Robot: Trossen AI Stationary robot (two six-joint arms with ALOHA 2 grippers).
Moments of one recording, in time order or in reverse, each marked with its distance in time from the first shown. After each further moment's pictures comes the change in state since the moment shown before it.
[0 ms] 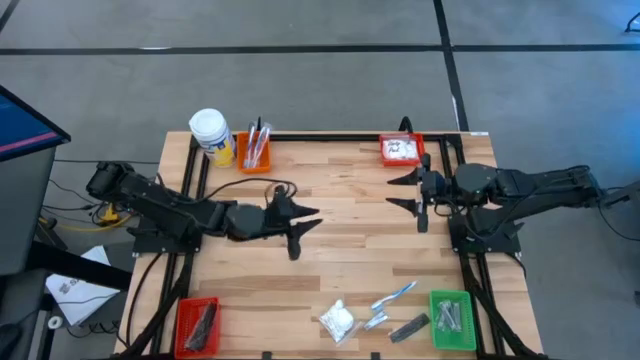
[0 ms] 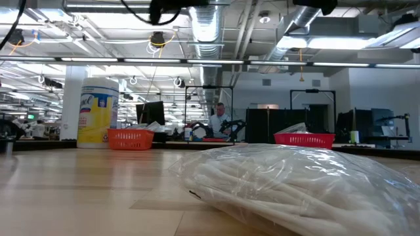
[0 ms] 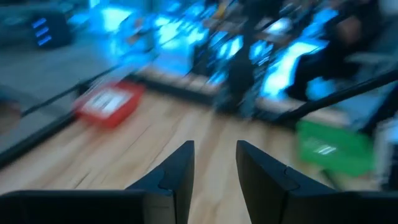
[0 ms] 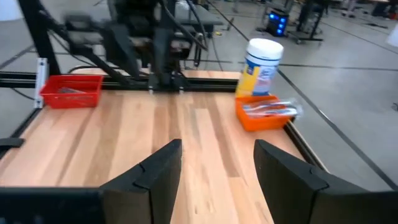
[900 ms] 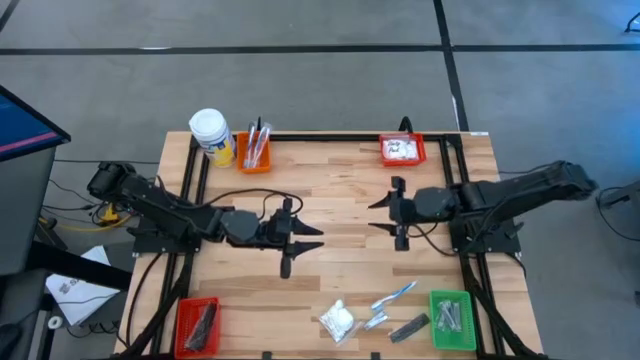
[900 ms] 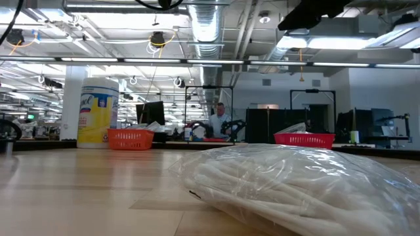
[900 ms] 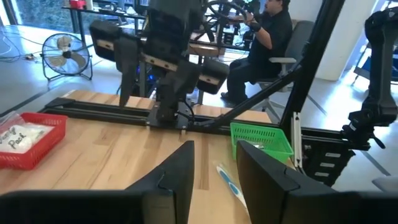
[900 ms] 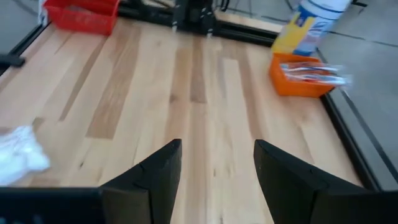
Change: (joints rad) left arm -0.046 0.011 0.000 0.128 0.217 0.101; right arm 0.072 0.247 0.000 -0.001 -0.007 -0.052
